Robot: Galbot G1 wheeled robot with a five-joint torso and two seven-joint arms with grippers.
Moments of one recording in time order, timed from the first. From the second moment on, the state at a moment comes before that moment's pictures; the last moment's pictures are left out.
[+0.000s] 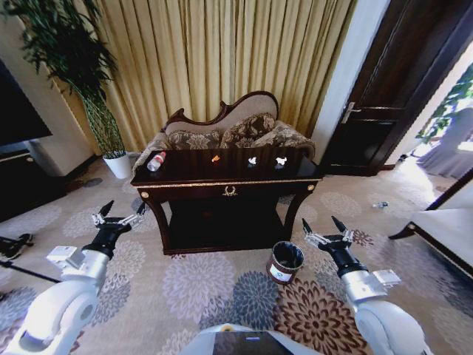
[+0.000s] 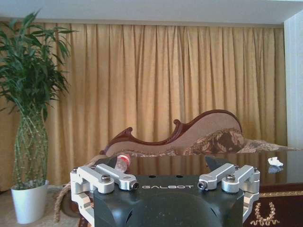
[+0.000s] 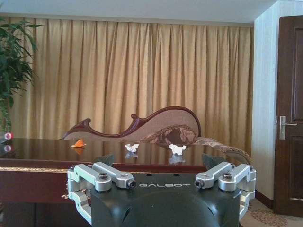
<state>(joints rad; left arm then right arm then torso) 1.72 -0.97 -0.91 -2.36 -0.69 0.16 -0.15 -1.82 1.22 0.83 2.32 0.43 -0.02 -0.05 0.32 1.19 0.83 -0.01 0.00</state>
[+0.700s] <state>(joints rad) 1.72 -0.97 -0.90 -2.36 -0.69 0.16 -0.15 -1.81 1.22 0.82 2.32 0.42 -0.02 -0.05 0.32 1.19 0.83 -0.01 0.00</state>
